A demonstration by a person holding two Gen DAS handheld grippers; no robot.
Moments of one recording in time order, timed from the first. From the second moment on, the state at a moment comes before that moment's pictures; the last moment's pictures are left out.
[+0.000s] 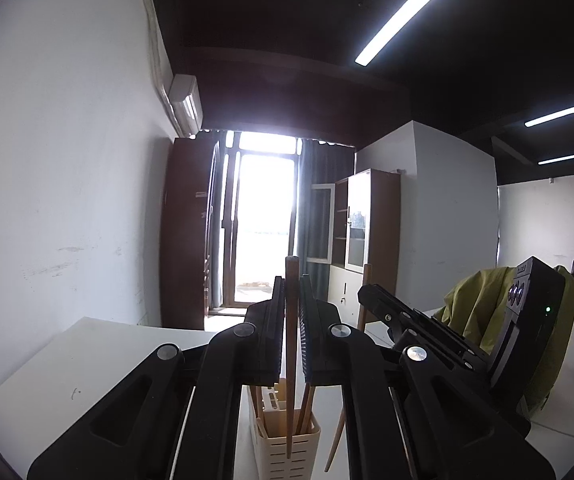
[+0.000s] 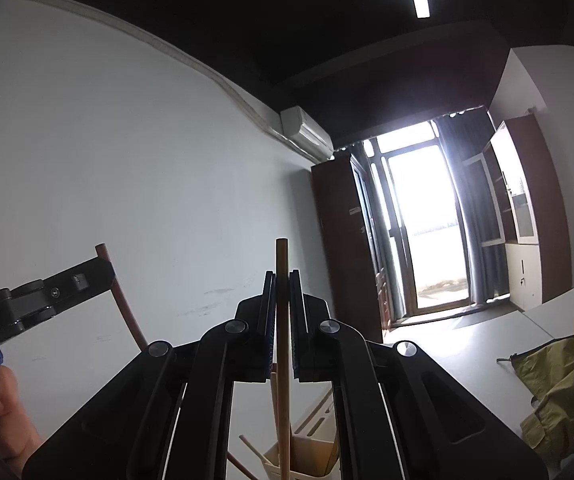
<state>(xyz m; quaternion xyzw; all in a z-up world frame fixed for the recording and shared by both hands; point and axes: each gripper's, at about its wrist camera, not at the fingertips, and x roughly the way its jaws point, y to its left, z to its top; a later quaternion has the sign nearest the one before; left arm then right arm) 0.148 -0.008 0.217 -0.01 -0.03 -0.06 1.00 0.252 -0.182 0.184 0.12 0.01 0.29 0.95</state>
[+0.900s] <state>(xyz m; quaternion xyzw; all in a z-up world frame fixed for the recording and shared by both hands) 0.205 -0.005 0.197 -0.03 -0.02 -0.02 1.00 0.296 -0.182 0.160 0.14 -0.06 0.28 0.95</state>
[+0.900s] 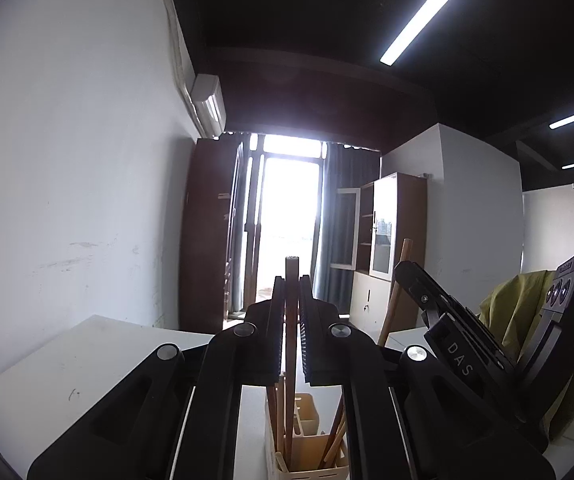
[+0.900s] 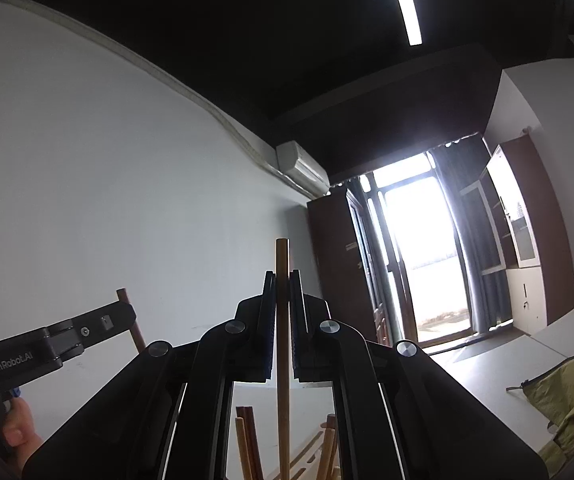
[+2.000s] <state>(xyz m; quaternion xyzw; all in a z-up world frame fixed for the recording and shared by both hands) 0.240 0.016 0.158 -0.03 0.12 -0.02 0.99 0.296 -0.160 0.126 0.10 0.04 0.28 0.96</state>
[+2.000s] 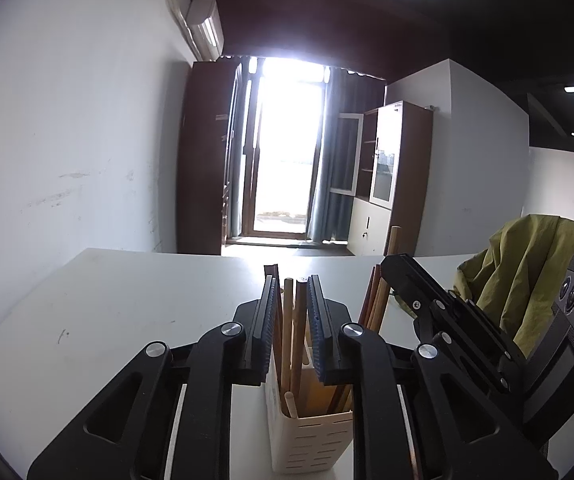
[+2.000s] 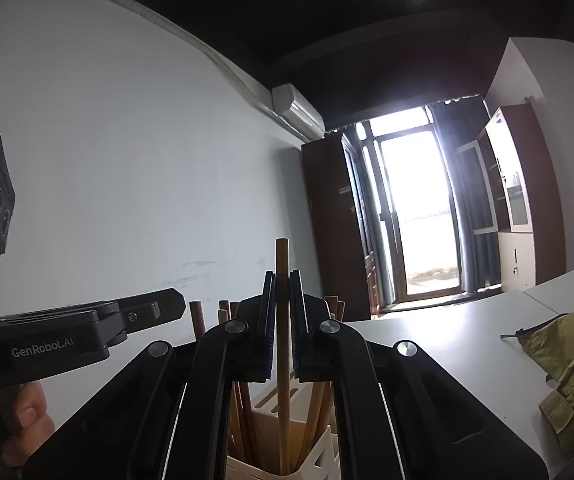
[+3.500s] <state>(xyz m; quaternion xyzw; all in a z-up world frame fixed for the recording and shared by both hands) 0.121 0.019 0.102 0.02 0.19 -0.04 0.98 0.176 -0.192 0.102 0.03 0.22 0.23 0.95</state>
